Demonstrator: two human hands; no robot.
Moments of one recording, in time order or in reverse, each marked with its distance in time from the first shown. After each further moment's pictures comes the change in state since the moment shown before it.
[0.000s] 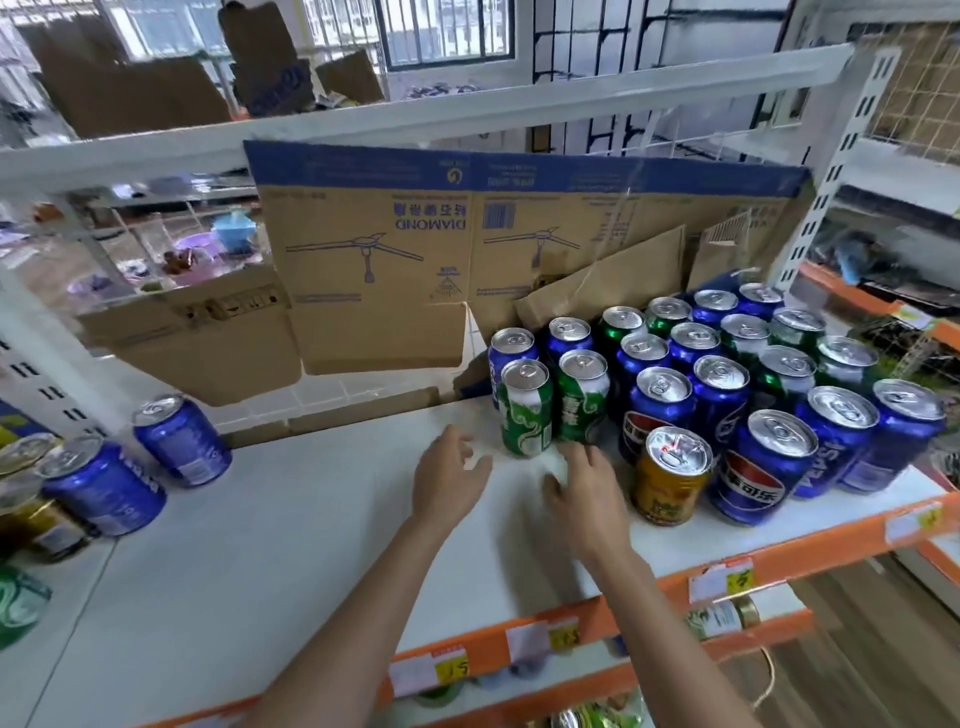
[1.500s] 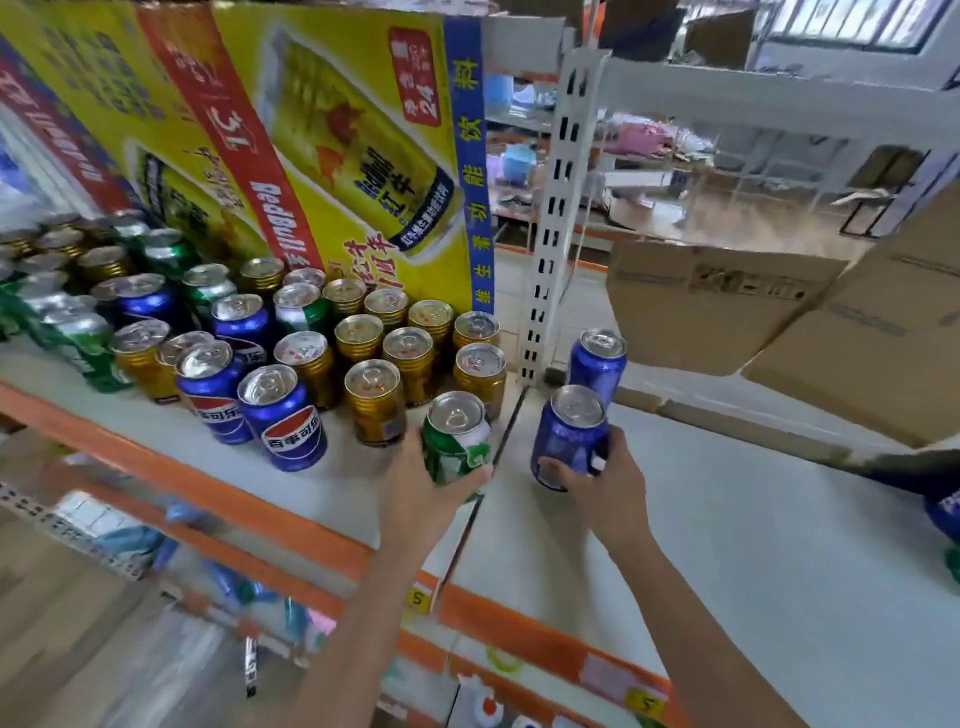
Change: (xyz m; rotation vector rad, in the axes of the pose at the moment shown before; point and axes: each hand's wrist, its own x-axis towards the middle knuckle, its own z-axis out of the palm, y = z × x) left_hand -0.118 -0.272 -0.285 -0.194 0.574 -0.351; right_hand -0.075 -0.304 0.204 0.591 -0.434 -0.171
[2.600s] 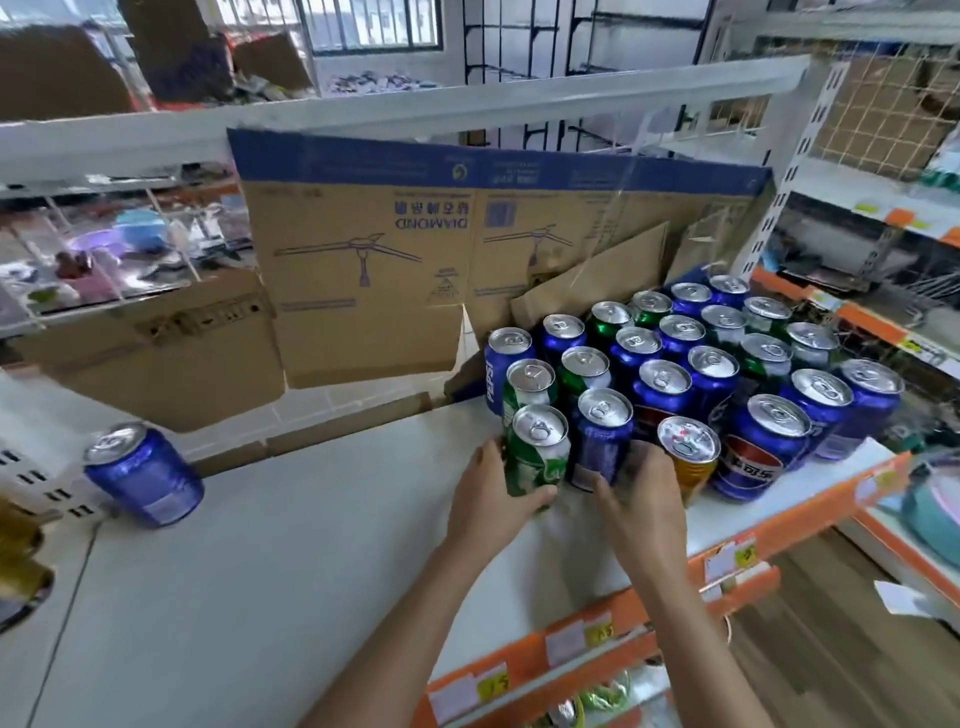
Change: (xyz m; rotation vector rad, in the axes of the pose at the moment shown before) left_hand -0.167 0.209 0.311 0.065 -0.833 0.450; right_hand -0.113 0.129 -0.333 -0.418 0.847 0.224
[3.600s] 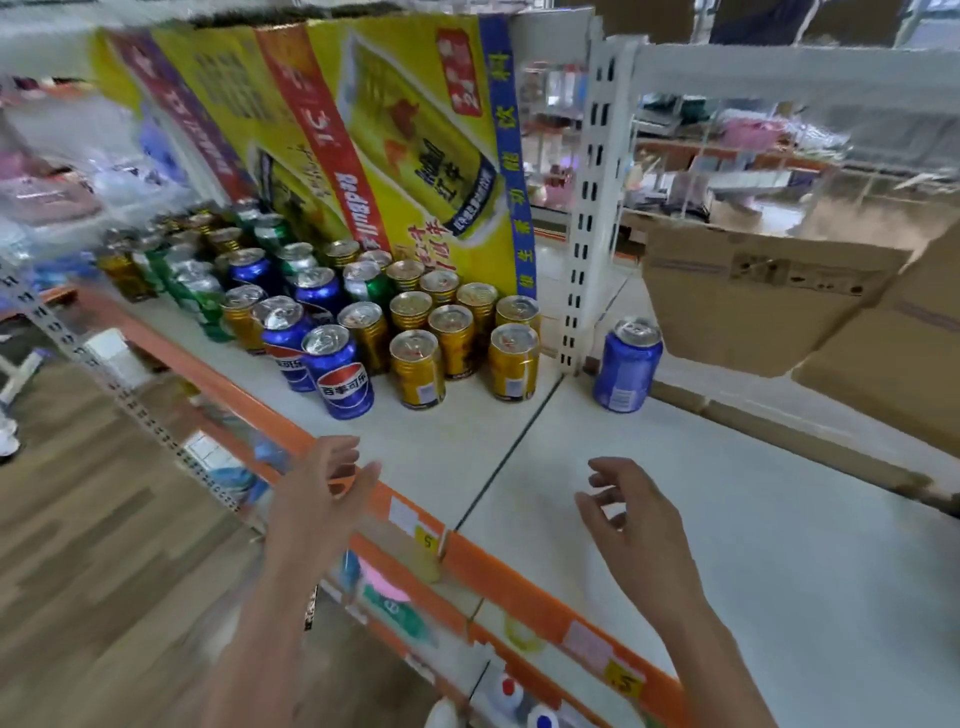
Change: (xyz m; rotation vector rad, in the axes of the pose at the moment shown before) left_hand -0.317 -0.174 -0.278 0.039 1.028 -0.619; right_hand -0.184 -0.204 0.155 0.273 -0.951 -0.725
